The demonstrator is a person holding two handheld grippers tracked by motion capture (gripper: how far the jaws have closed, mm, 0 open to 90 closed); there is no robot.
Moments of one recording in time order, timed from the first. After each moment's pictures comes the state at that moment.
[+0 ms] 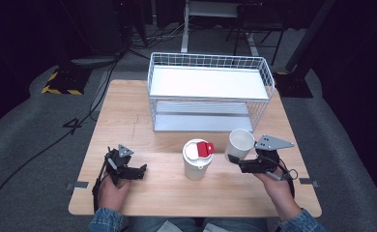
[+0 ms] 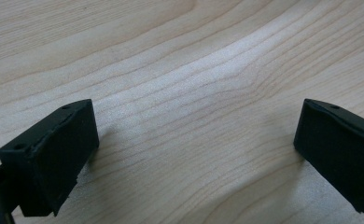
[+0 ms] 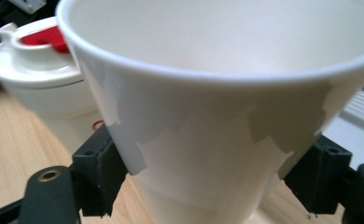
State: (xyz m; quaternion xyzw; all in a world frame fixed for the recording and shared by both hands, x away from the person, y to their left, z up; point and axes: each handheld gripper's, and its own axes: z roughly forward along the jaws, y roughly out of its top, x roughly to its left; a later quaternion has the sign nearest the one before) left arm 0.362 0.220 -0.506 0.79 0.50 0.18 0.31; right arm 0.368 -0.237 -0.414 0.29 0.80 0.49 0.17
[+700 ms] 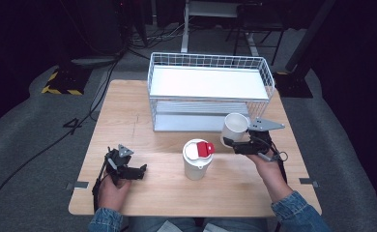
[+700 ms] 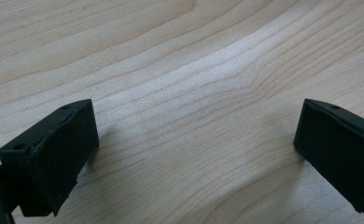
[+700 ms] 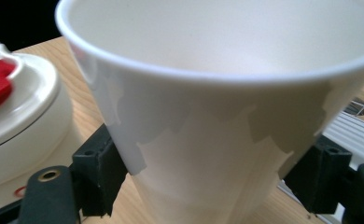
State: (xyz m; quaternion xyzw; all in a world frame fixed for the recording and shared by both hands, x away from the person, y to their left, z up) left arm 0.362 0.219 -0.506 0.79 0.50 0.18 0.31; right arm 0.418 -0.223 -0.407 0.31 0.80 0.48 0.19
